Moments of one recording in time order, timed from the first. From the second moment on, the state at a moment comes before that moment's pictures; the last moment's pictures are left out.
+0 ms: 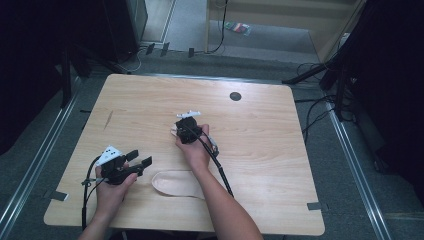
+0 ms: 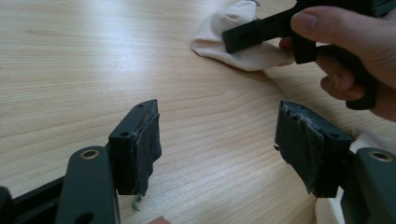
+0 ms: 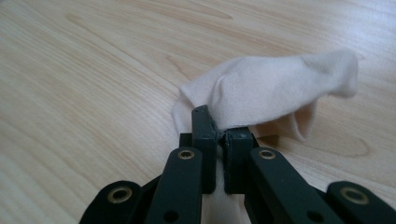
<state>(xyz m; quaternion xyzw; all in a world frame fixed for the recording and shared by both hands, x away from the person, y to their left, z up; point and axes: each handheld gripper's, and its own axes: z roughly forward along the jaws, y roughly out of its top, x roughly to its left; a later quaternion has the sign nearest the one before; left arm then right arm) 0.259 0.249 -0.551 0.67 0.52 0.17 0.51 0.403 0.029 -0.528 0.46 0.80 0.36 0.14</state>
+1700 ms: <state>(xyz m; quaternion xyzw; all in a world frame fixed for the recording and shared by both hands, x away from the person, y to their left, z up) 0.256 0.254 -0.550 0.66 0.51 0.16 0.53 0.347 -0.009 -0.421 0.36 0.75 0.55 0.06</state>
